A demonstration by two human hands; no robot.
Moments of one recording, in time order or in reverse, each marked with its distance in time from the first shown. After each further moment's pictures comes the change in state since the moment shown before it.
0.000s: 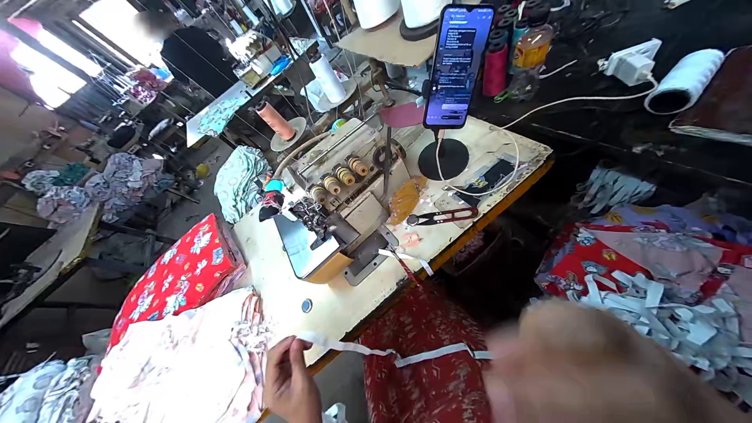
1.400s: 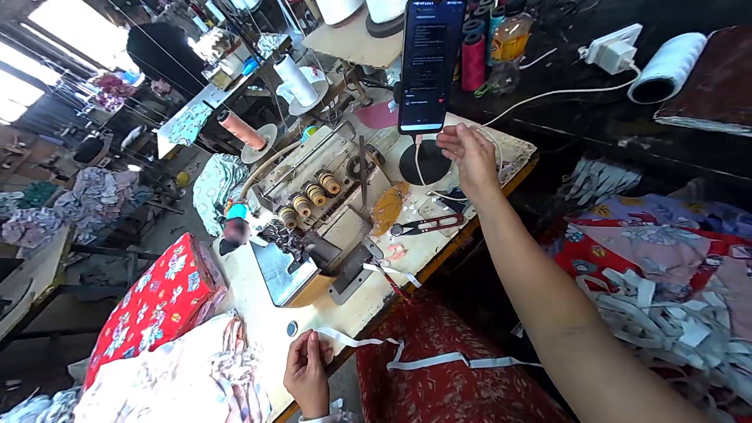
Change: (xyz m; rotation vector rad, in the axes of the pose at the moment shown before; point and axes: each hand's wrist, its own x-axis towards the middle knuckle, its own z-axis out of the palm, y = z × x) left_hand -0.018 -0.040 0.042 0.021 -0.003 -0.430; right_hand -0.004 0.272 -0.062 0.146 0.747 0.868
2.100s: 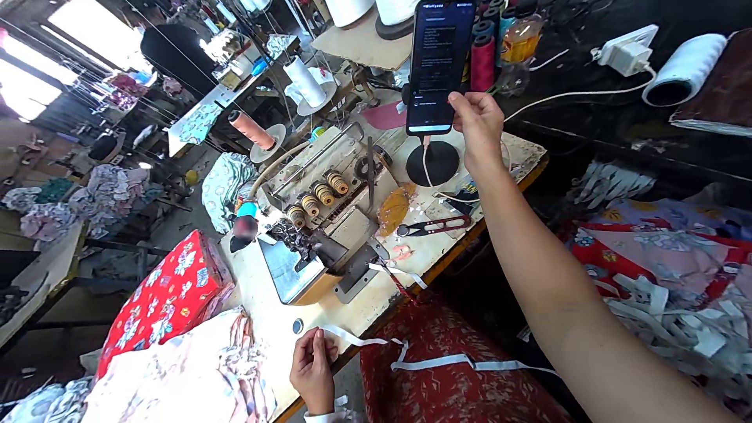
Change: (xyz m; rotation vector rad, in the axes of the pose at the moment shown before) left_hand 0.000 -0.002 0.000 0.000 0.000 0.002; right_hand 0.034 -0.027 0.027 -0.092 0.115 -0.143
